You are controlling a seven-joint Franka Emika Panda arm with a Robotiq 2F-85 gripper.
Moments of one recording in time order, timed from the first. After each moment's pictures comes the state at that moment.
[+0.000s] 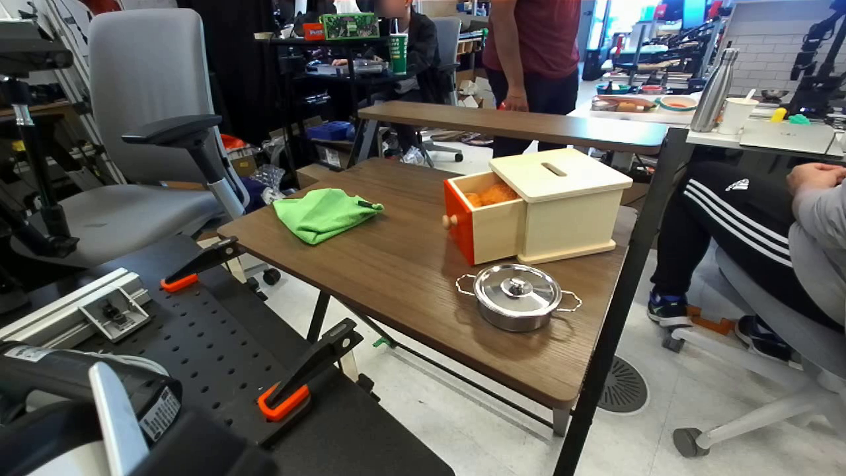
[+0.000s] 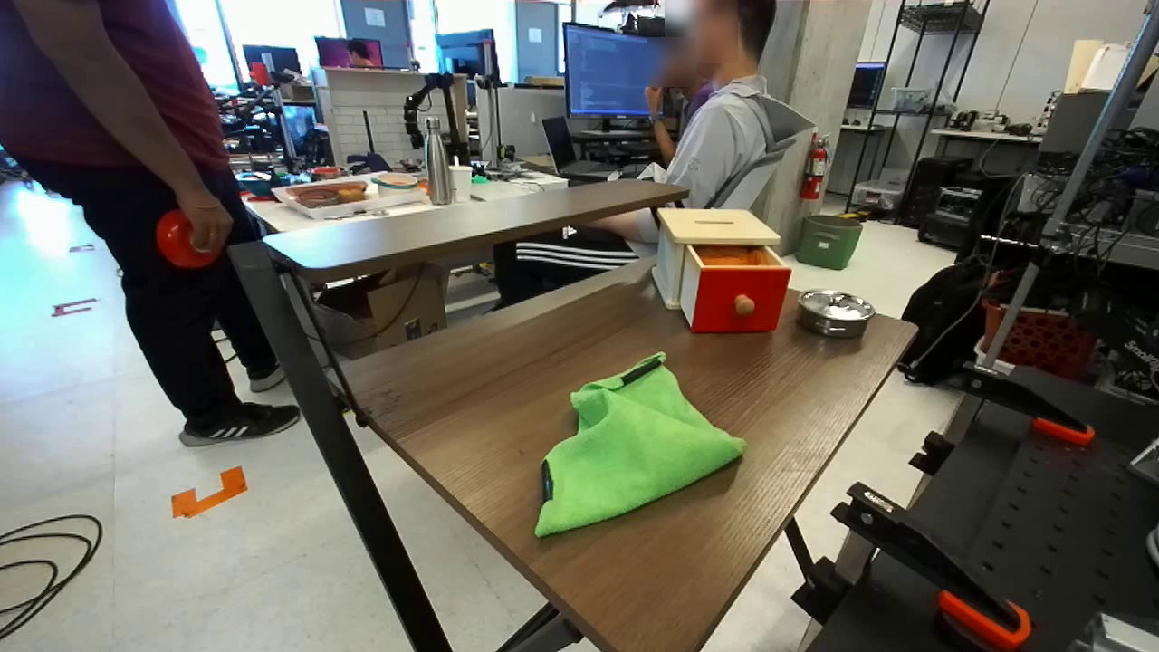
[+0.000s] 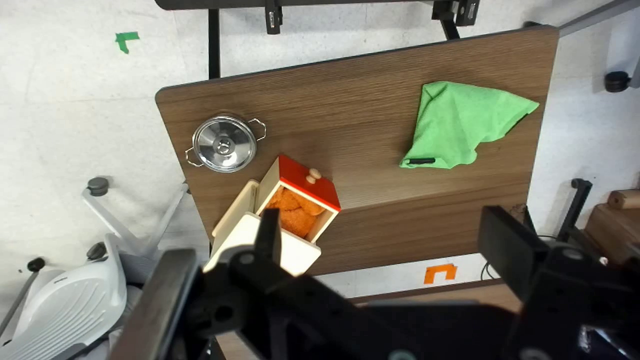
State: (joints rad) arm -0.04 -0.74 -0.12 -2.50 -0.03 1.98 -0.14
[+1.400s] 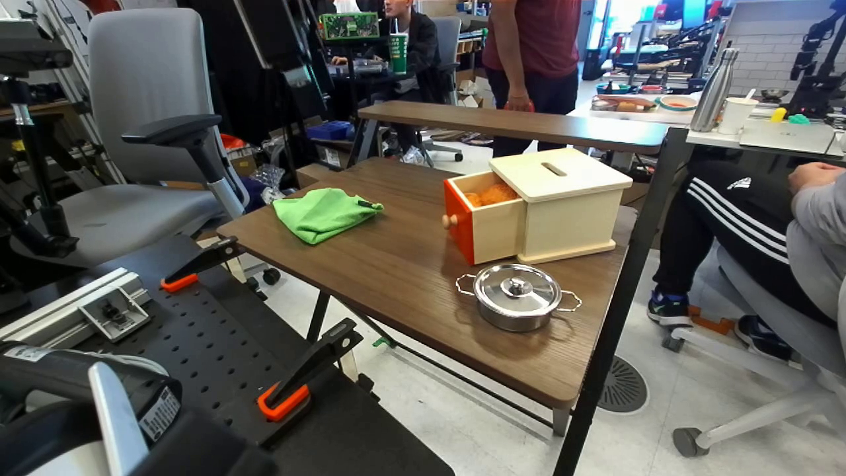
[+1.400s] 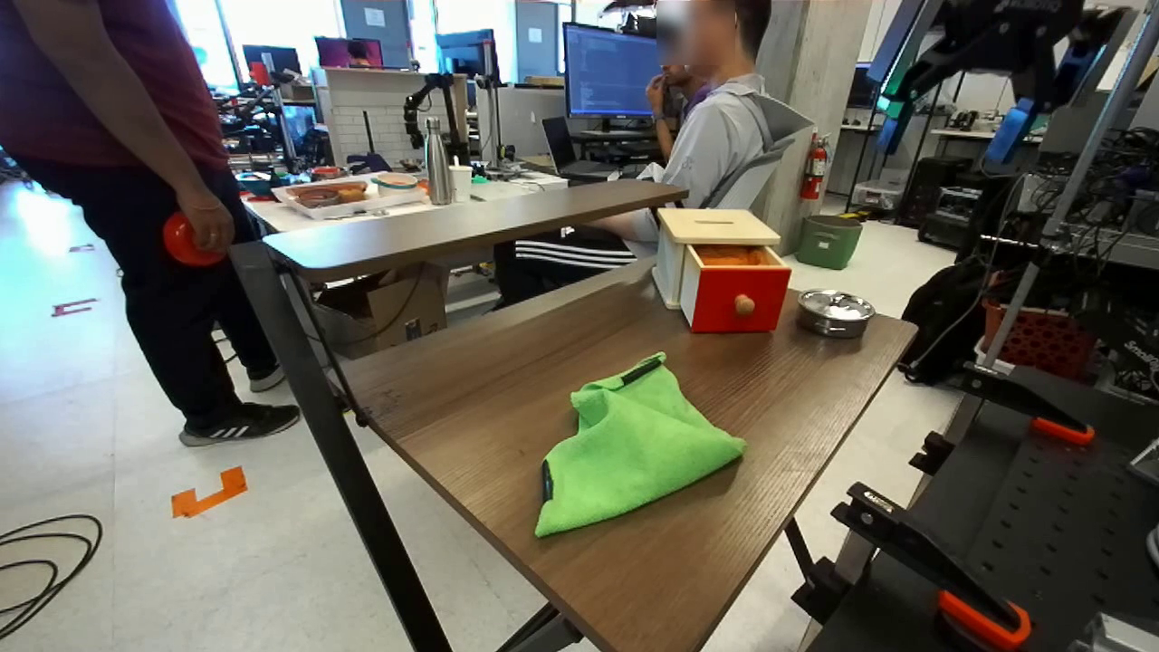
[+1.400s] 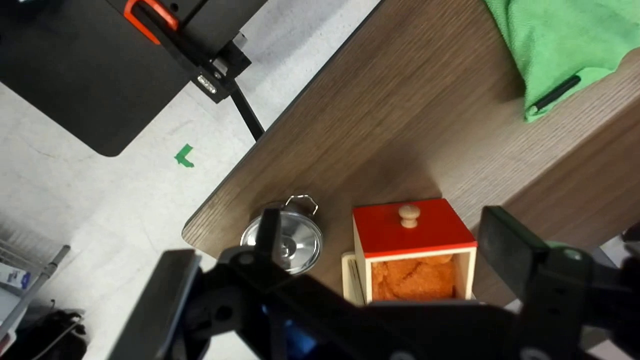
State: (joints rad) arm -0.23 -0.33 0.19 -2.73 -0.08 2.59 0.69
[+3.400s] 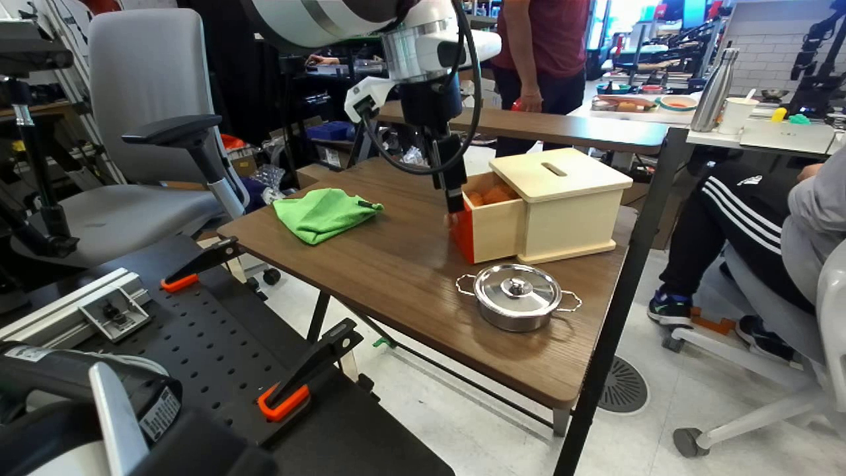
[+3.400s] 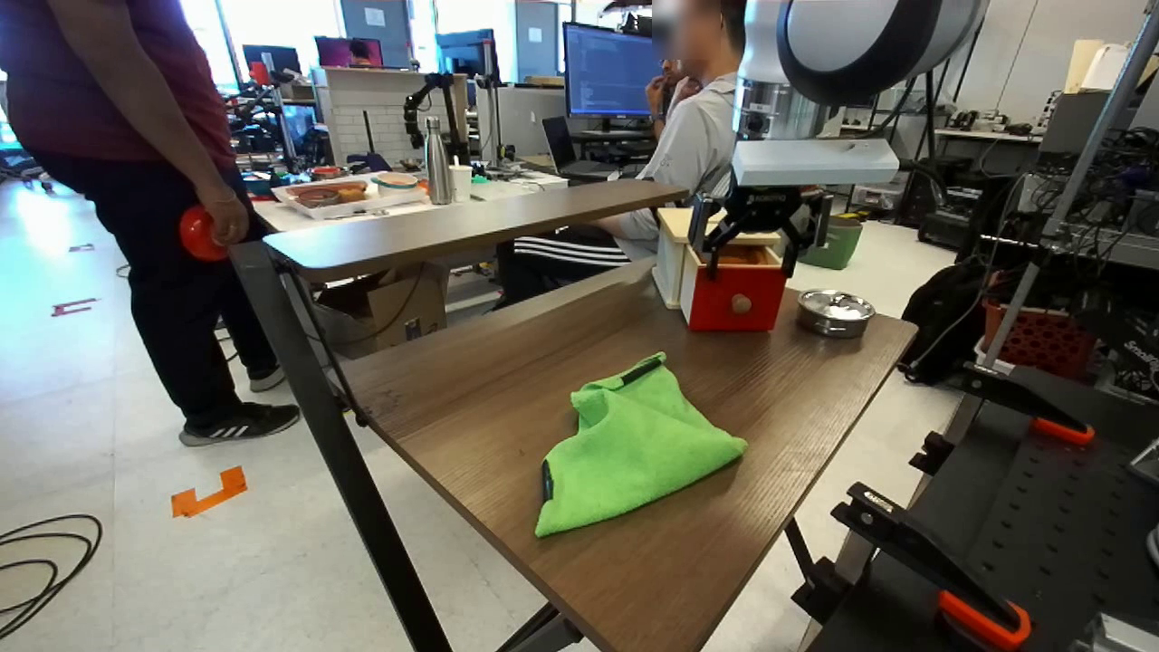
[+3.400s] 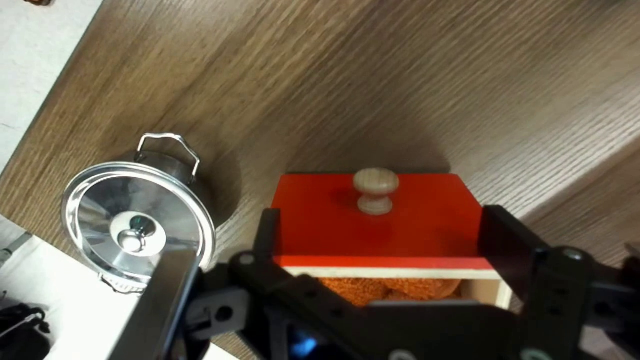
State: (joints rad) arm 0.11 0.49 -0.18 -2.13 -0.17 2.71 0.73
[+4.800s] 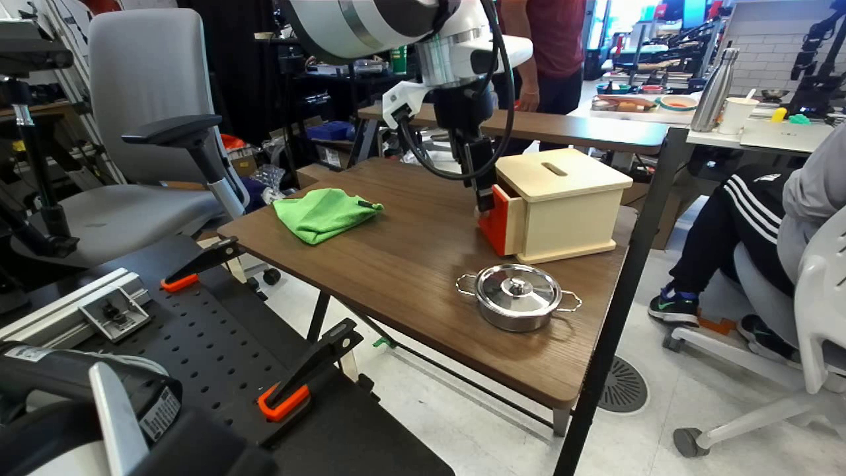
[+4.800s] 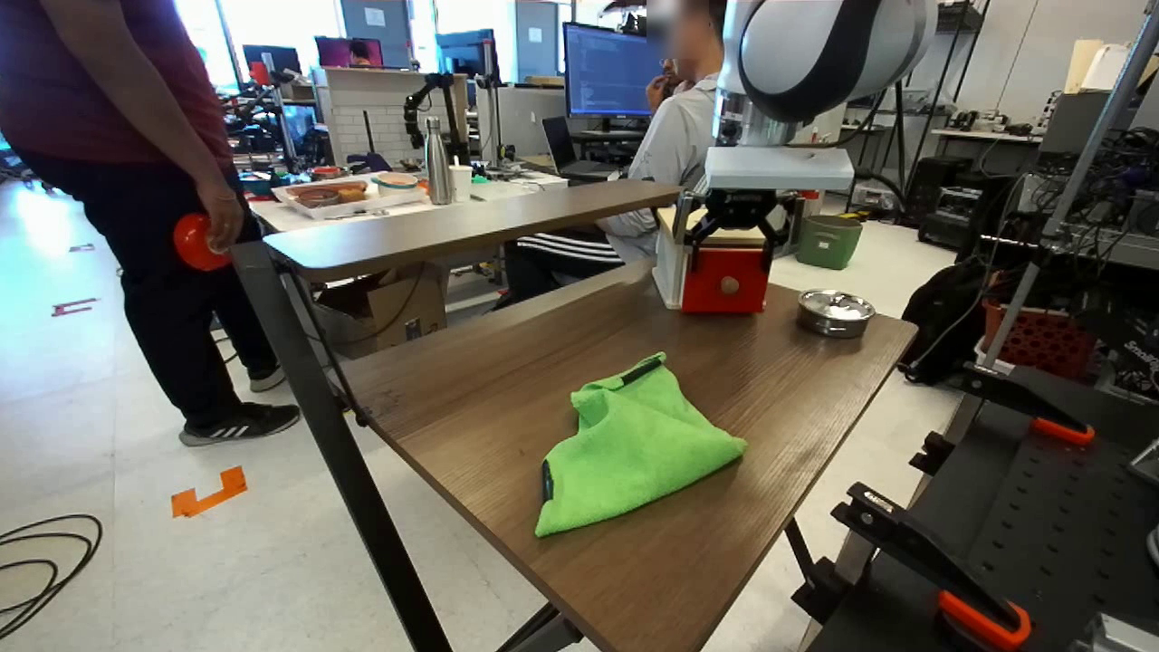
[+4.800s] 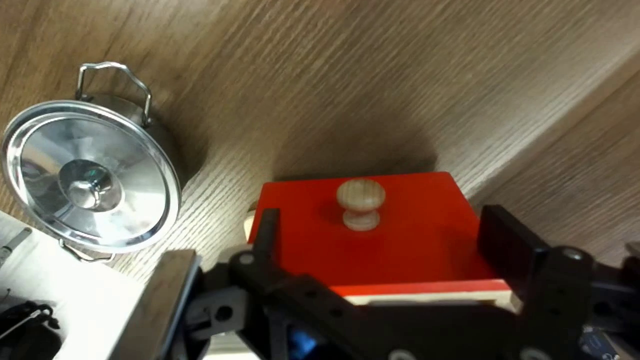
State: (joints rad) arm 0.11 0.60 -0.21 -1.98 -0.11 2.70 0.73
